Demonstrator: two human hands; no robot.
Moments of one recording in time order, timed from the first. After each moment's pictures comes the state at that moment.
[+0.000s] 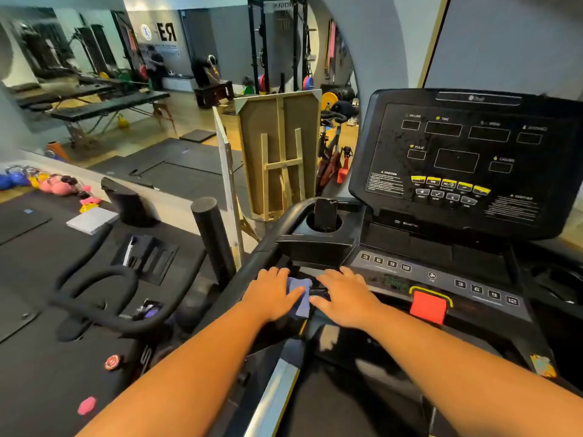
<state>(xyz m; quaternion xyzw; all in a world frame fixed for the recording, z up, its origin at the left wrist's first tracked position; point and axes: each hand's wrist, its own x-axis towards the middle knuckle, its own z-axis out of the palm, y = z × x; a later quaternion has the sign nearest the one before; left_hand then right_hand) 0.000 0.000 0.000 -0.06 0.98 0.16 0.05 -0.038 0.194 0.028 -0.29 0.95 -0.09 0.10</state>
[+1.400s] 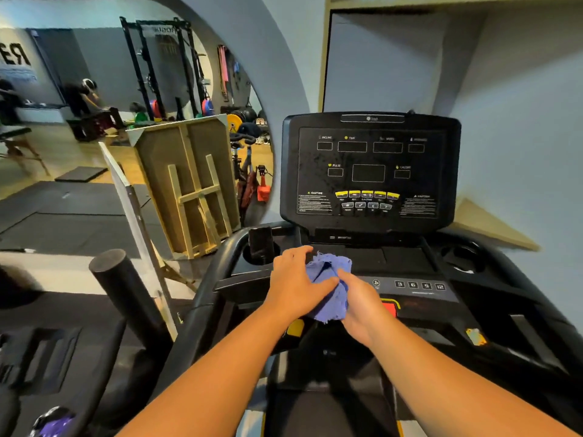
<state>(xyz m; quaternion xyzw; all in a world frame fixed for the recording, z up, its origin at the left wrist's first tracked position) -0.074 0.094 0.079 0.09 0.91 0.40 -0.06 -0.058 0.231 0.067 0.24 0.54 -0.81 0.09</state>
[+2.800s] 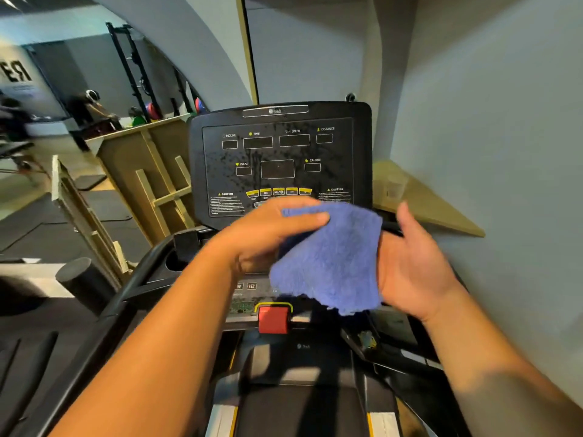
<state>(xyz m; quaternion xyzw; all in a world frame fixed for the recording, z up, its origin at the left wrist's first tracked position) -0.077 0.305 0.209 0.20 0.71 0.64 0.23 -0.028 0.524 0.155 0.00 0.37 -0.92 0.16</state>
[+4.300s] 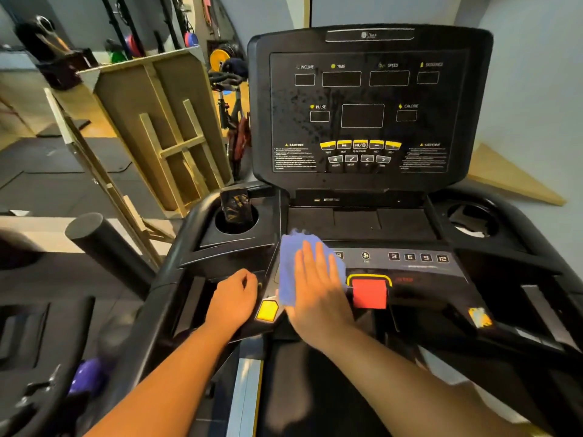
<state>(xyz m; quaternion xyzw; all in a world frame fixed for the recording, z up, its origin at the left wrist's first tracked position) -0.104 0.053 -0.047 -0.09 0.93 0.36 0.04 -0.070 0.241 -0.031 -0.12 0.98 -0.04 -0.13</state>
